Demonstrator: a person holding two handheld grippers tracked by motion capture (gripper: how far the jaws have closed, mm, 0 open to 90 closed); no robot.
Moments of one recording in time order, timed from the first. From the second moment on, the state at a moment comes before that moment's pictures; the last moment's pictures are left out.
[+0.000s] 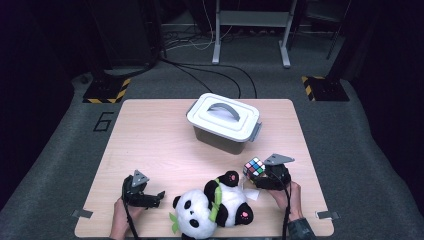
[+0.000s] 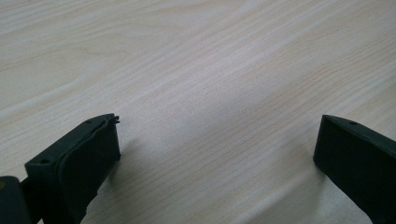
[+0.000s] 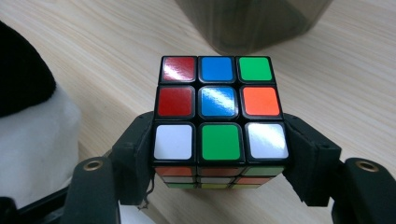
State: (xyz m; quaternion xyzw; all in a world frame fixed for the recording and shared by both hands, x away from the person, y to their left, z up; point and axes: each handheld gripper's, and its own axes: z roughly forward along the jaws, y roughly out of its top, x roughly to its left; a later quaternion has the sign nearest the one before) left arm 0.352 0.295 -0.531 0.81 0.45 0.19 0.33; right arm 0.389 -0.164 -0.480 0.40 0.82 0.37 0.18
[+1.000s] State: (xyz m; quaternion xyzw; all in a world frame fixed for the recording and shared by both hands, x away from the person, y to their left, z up) left arm 0.352 0.295 -0.531 0.81 0.45 0.19 0.33; right arm 0.413 -0.134 -0.477 0.33 0.84 0.40 0.15
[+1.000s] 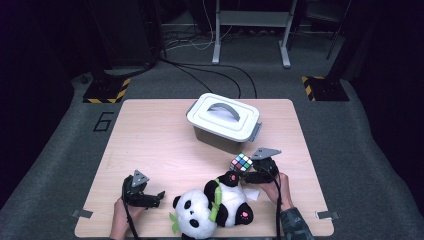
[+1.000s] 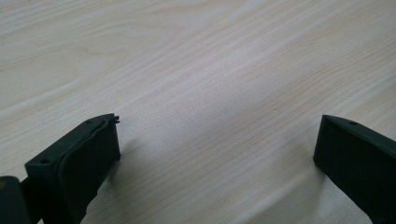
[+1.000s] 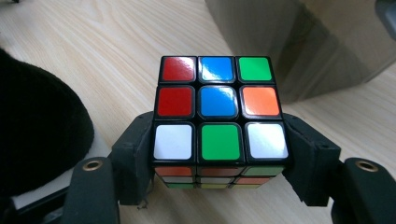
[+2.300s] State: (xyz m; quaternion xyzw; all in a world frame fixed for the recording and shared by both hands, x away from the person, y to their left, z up) left arm 0.352 0.295 -0.531 0.81 0.45 0.19 0.33; right arm 0.429 -0.113 -0.481 0.29 0.86 0.40 0.14
